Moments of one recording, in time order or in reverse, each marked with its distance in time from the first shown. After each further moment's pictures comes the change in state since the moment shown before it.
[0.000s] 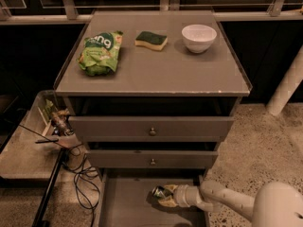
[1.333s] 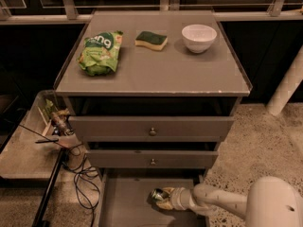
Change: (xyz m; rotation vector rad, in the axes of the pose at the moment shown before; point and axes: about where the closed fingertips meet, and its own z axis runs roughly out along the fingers) arm 0.018 0.003 0.019 0.070 0.094 0.029
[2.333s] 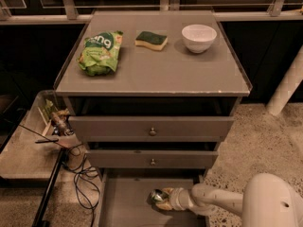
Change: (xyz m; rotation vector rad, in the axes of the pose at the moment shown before) arm 0.003 0.002 0.007 0.000 0.032 -0.005
